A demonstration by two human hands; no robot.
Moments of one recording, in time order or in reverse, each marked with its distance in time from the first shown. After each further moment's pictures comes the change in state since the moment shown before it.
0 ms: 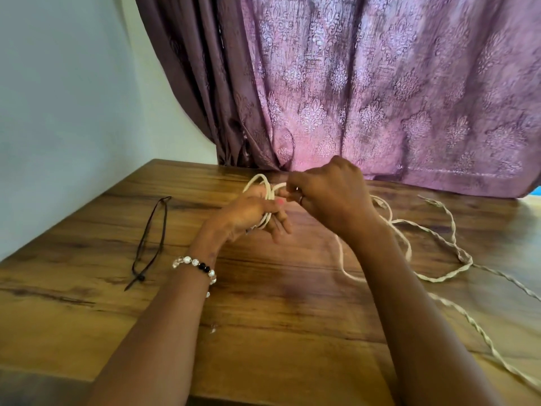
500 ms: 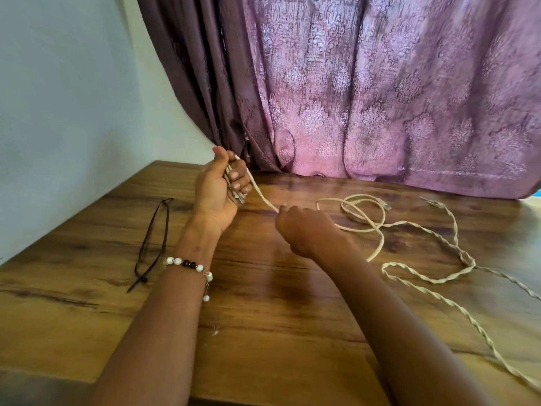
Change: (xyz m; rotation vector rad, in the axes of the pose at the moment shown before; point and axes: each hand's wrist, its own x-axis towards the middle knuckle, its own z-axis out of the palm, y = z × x) left_hand 0.006 0.009 -0.030 -0.800 0.292 0.349; right_hand -0.004 -0.038 0.033 -0.026 -0.722 0.072
